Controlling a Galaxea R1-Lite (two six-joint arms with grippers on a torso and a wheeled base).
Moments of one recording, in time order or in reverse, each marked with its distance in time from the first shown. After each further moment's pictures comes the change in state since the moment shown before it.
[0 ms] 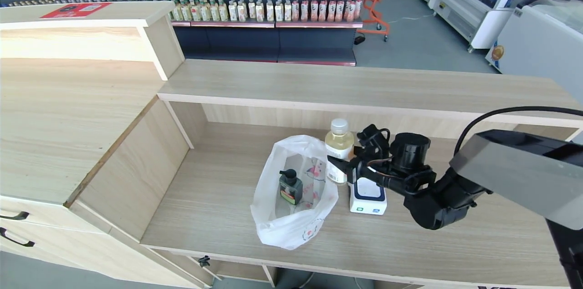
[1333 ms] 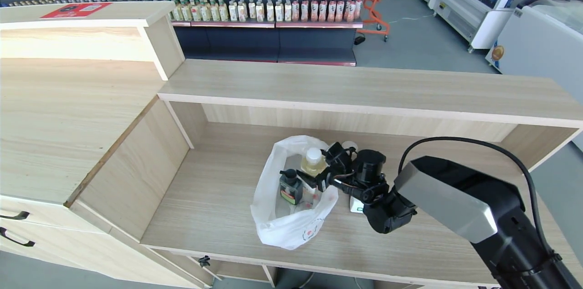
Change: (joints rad) left arm 0.000 0.000 0.000 0.000 0.000 0.000; right arm 0.077 0.324 -0.364 -0.031 0.009 -0.070
